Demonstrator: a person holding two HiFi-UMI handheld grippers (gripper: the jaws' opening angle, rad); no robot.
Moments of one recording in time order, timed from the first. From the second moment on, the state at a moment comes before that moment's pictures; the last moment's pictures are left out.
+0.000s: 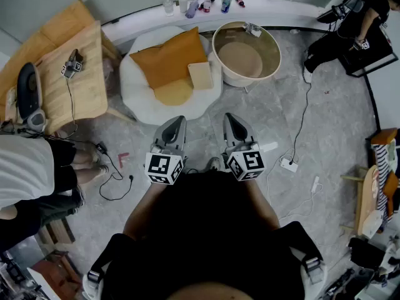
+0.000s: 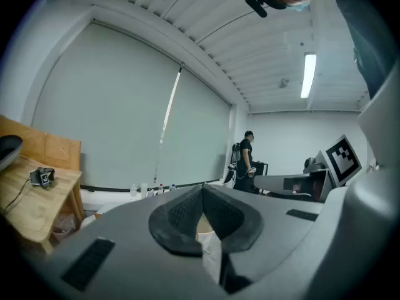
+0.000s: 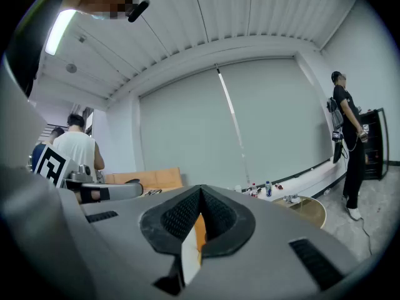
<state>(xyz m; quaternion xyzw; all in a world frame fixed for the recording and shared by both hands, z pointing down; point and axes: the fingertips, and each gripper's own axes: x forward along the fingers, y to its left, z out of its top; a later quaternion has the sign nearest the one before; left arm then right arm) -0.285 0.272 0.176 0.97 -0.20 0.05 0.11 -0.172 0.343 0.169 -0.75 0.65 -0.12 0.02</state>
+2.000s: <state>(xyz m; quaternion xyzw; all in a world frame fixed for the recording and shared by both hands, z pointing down) -0.091 0.170 0.222 0.96 -0.24 0.08 0.14 0.046 0.259 0.210 -0.75 0.64 -0.16 0.01</state>
